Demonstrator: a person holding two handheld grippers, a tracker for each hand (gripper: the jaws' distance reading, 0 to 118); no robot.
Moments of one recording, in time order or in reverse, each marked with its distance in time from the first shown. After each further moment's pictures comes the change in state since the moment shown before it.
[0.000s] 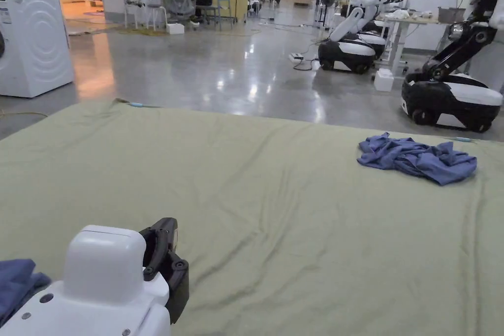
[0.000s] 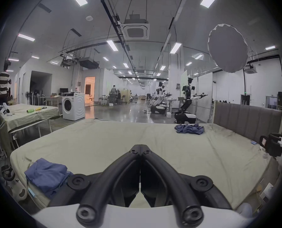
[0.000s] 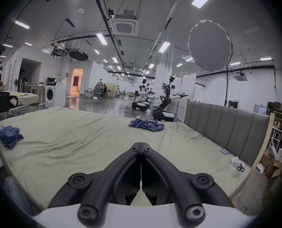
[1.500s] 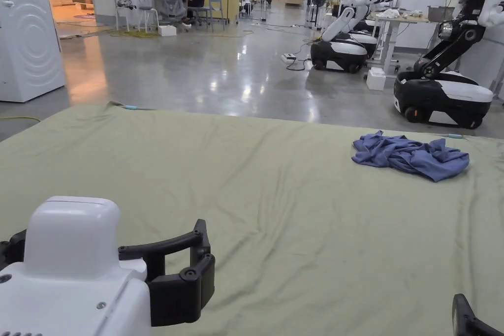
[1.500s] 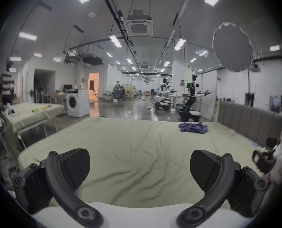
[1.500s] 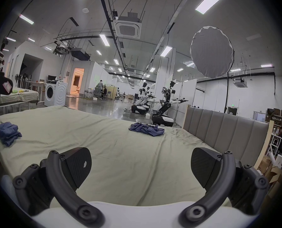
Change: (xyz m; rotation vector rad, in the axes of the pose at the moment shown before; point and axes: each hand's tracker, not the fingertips) left arm -0.006 0.036 0.019 -0.054 0.121 -0.037; right arm -0.021 0.019 -0.010 0.045 0.013 0.039
